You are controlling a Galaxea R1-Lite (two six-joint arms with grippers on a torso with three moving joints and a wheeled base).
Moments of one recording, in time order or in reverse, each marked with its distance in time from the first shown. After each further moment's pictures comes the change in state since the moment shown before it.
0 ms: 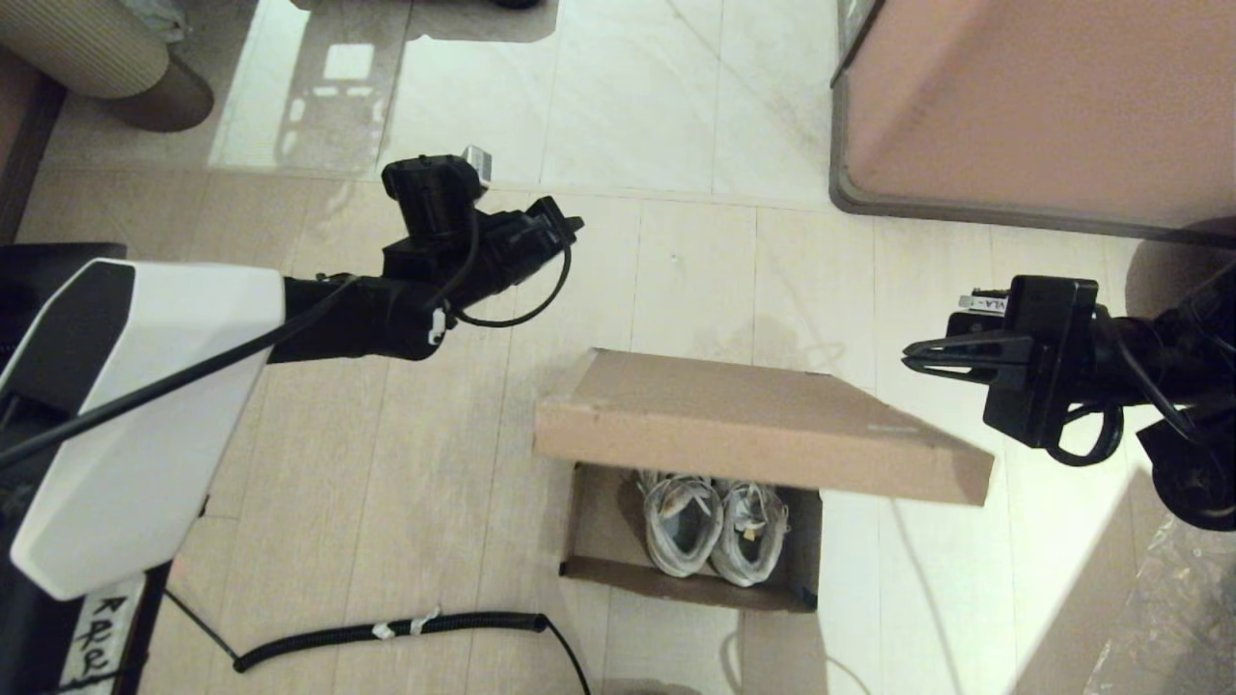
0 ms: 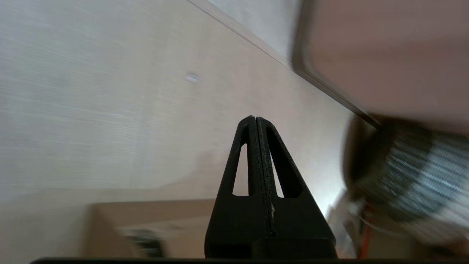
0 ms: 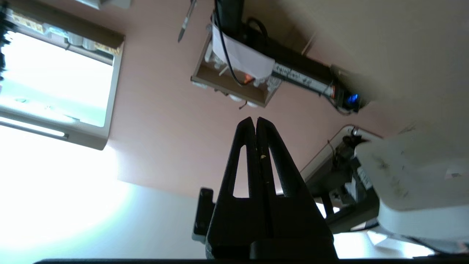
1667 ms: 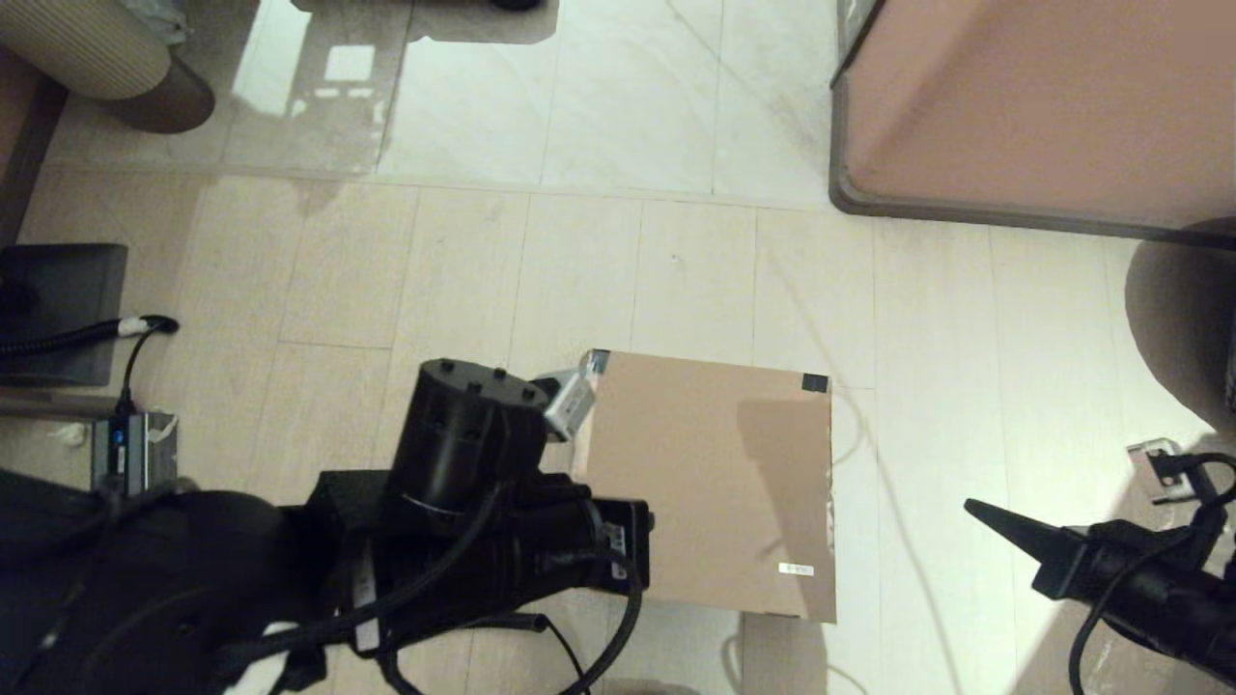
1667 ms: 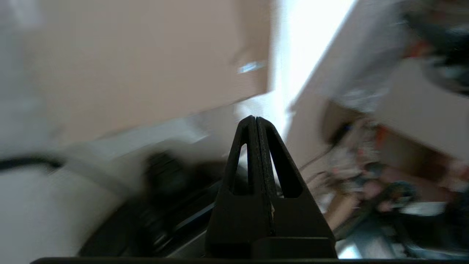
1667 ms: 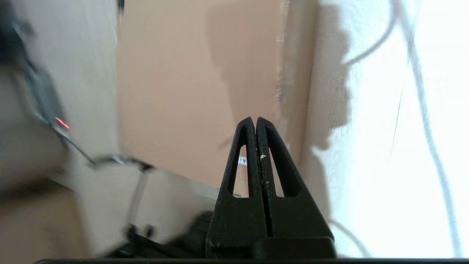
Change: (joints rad) left arm -0.471 -0.607 1.076 0.138 0.335 0.159; right arm -0.069 -0.056 0.788 0.002 -1.003 -2.035
